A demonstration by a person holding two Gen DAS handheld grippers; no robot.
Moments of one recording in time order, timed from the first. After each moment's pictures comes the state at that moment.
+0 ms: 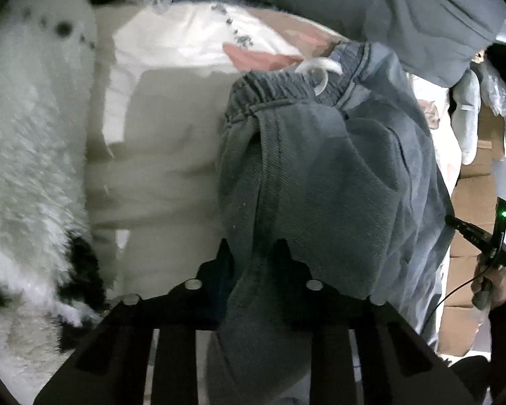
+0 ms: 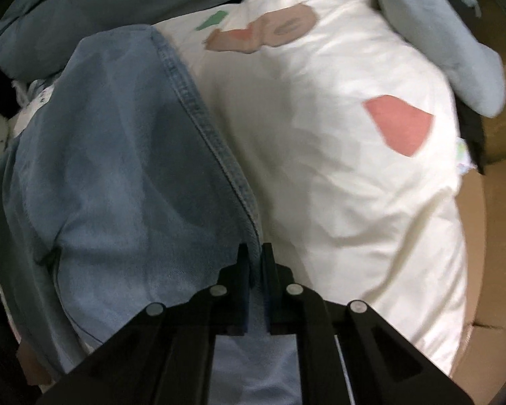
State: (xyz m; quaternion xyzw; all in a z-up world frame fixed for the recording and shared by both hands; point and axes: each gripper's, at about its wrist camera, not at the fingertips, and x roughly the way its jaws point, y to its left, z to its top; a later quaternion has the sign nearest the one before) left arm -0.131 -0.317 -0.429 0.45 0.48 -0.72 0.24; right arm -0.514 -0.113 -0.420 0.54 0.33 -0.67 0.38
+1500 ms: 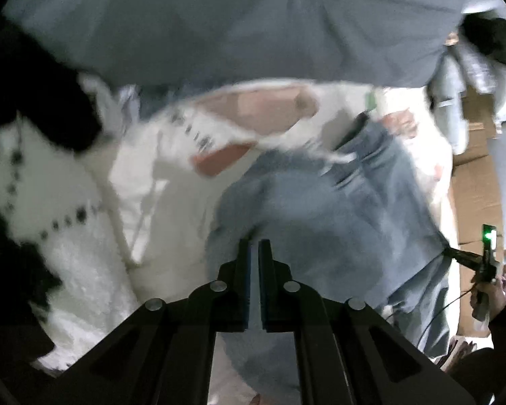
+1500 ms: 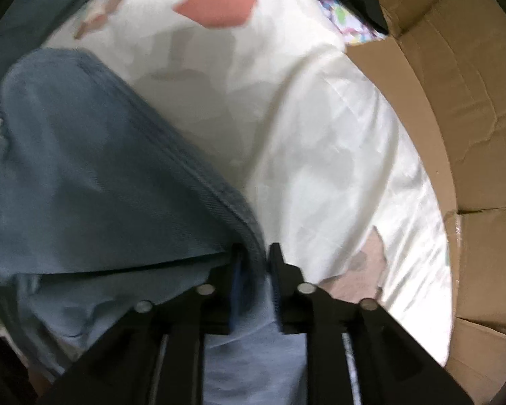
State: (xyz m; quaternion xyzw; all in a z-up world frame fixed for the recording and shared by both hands) left arm -0.163 -0.376 -0.325 0.47 0.39 -0.76 0.22; right arm -0.573 -0.010 -0.431 0.63 0.27 -0.69 0.25
